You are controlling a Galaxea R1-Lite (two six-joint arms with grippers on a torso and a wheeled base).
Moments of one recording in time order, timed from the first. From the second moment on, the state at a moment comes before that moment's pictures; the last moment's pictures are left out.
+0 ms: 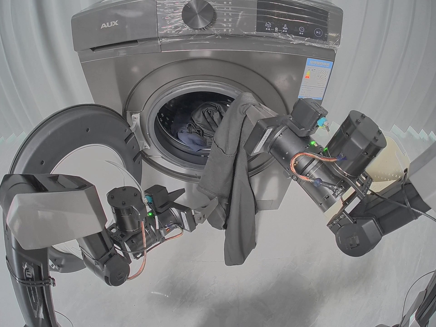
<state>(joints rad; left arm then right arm) -0.48 2.23 -0.62 -1.55 -0.17 -0.20 0.73 1.96 -0.97 -1.40 -0.08 0.11</state>
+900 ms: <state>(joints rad) -0.46 2.31 -0.80 -1.55 -0.32 -0.21 0.75 1.97 -0.94 -1.42 -0.08 0.11</state>
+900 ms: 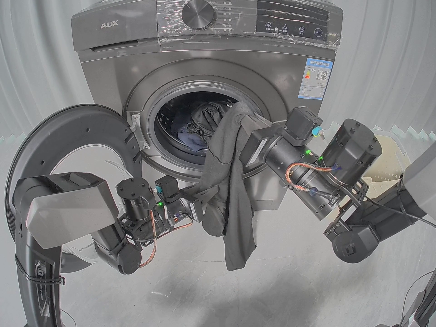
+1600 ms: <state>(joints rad) -0.45 2.13 -0.72 -1.55 -0.31 -0.19 0.65 1.98 -0.81 -1.41 -0.08 0.11</state>
